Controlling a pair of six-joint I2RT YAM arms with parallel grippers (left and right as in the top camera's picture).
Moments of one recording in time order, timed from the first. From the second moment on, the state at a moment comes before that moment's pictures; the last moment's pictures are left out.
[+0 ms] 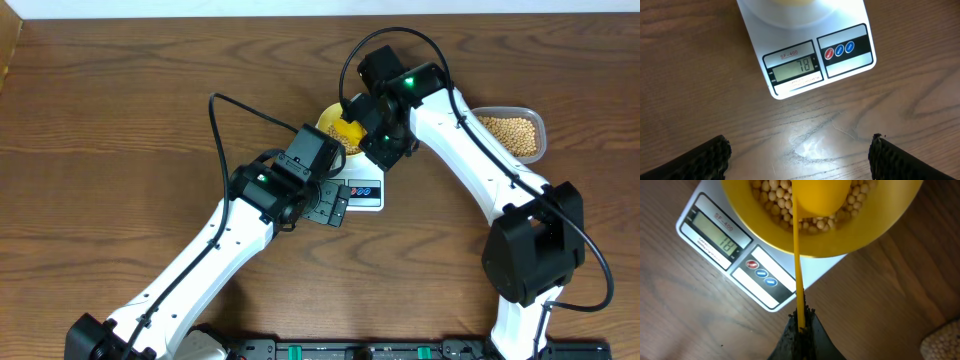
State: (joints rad) left arm -0.61 1.42 1.14 -0.90 0.01 -0.24; right arm 0.50 2.00 1.76 -1.20 -0.09 -0.30
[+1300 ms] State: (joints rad) left arm -0.61 1.42 1.14 -0.90 0.01 -0.24; right arm 0.45 2.01 1.76 -1.16 -0.24 -0.18
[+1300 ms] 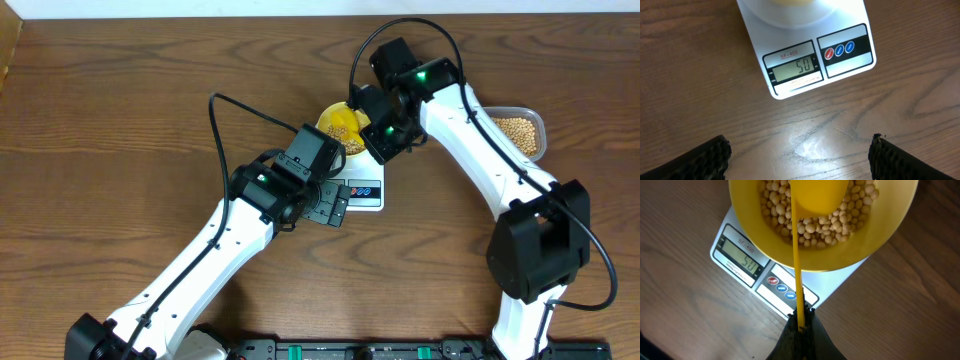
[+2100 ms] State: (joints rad) left arm -0.61 1.42 1.14 -0.90 0.01 -0.24; right arm 0.38 2.01 1.76 -1.16 -0.38 -0.16
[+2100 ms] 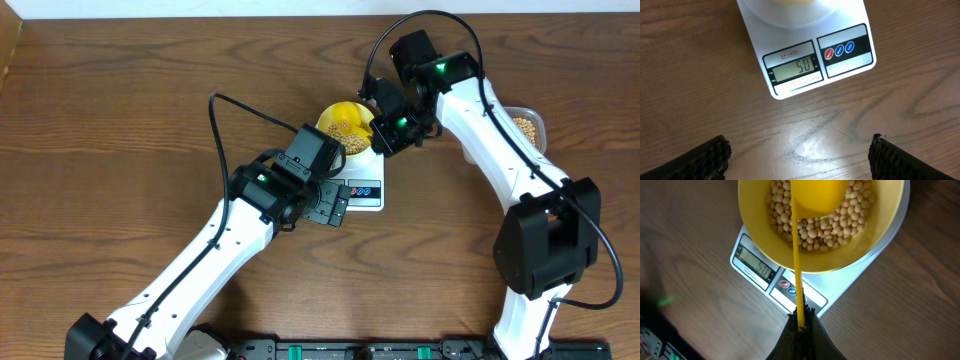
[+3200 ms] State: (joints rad) left arm -0.61 1.42 1.14 -0.90 0.01 -0.24; right arm 0.15 2.01 2.01 -1.30 -0.53 -0.18
